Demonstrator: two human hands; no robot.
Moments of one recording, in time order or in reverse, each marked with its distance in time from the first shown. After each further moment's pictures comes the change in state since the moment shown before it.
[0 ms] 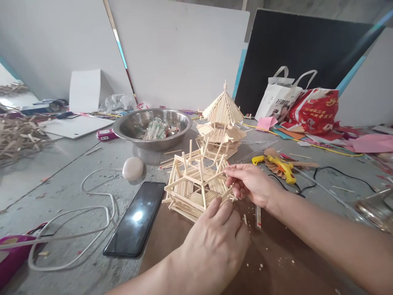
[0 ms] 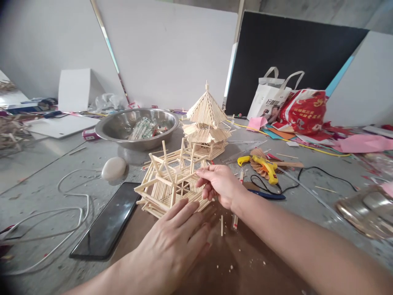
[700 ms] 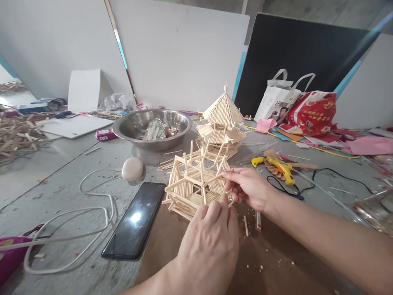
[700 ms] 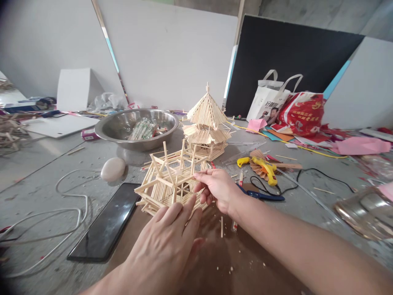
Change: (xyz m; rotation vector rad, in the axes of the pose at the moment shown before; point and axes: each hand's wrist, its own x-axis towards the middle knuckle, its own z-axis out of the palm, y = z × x) left_hand -0.003 0.006 -0.003 0.181 -0.069 -0.239; right_hand 0.000 0.005 0.007 -0.040 0.014 0.031
